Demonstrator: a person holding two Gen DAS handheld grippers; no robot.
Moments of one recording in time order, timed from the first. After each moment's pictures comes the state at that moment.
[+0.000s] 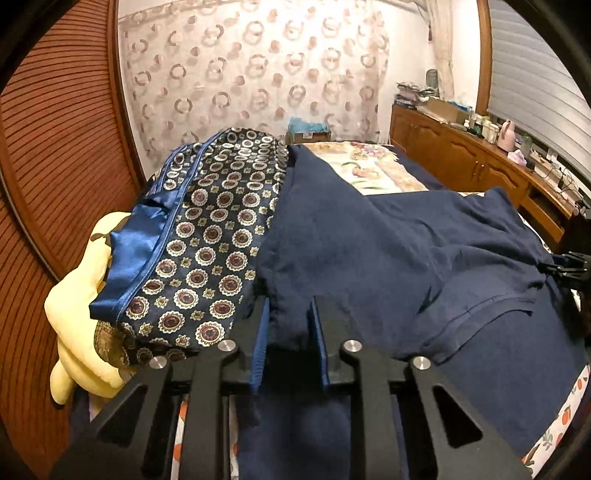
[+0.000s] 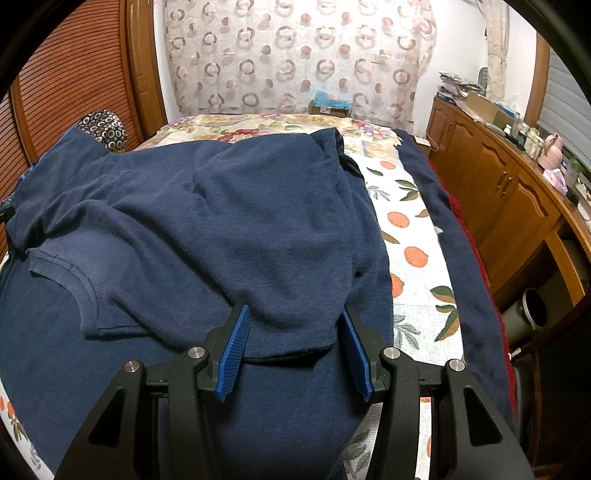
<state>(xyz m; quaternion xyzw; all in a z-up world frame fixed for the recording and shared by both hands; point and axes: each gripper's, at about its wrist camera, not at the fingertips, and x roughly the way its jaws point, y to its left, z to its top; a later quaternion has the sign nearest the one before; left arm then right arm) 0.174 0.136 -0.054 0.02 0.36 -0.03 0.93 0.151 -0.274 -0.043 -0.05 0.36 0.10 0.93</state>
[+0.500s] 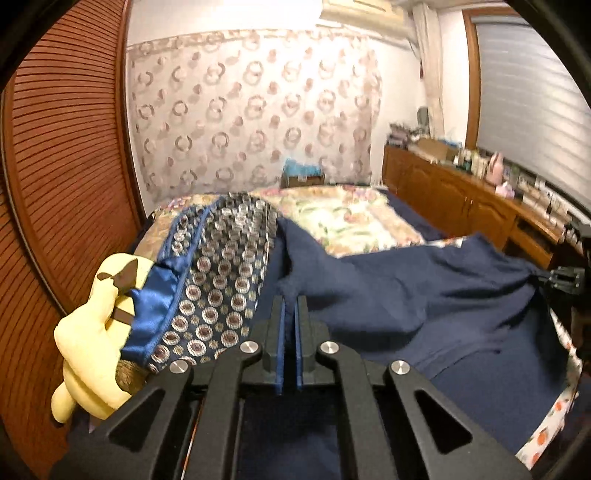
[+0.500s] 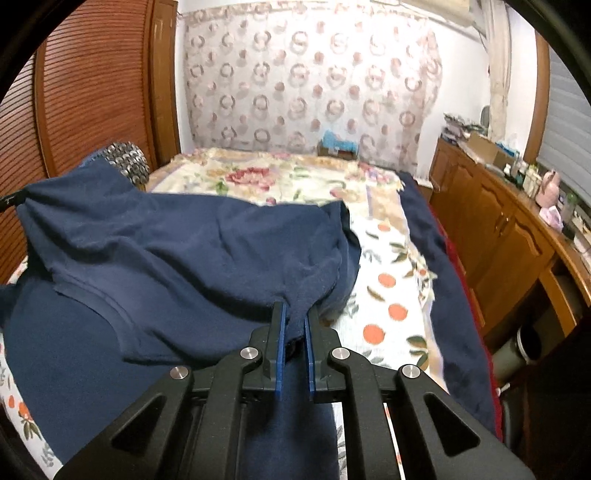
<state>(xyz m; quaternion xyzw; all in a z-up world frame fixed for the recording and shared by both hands) 0.149 0.134 0.004 0.00 0.28 -0.04 0.96 0.122 -0.274 0.001 -0.07 0.28 0.12 0.95</state>
